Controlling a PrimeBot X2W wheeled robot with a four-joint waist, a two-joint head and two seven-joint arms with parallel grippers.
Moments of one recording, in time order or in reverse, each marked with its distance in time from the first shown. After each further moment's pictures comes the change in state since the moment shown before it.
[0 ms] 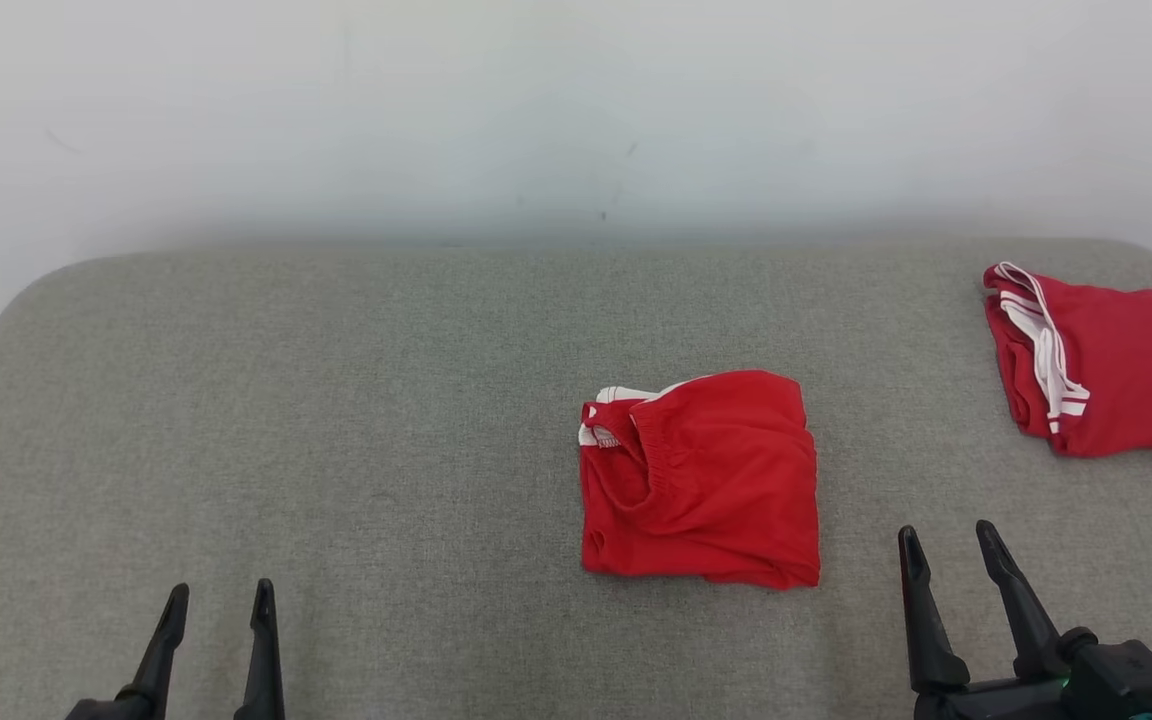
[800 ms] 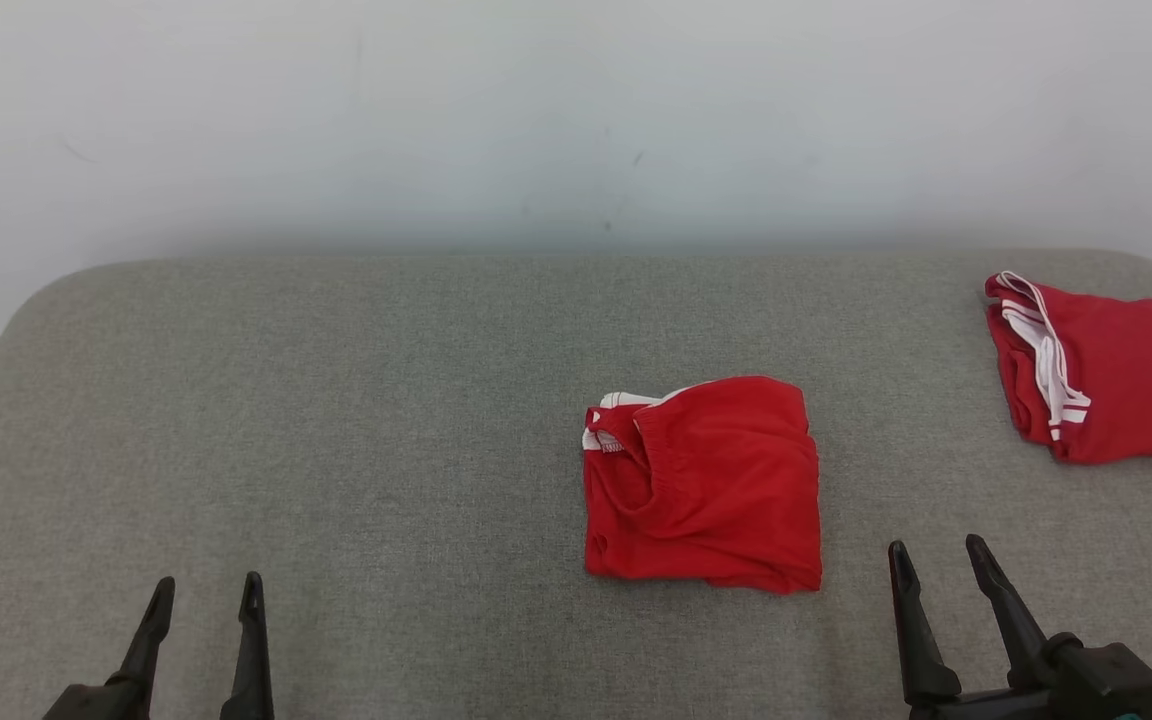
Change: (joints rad) left arm 0.018 0.025 -0.012 -0.076 -0.003 0.037 0.085; right arm 0.016 0.010 -0.004 -0.003 -0.033 0.000 0.043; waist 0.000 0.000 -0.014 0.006
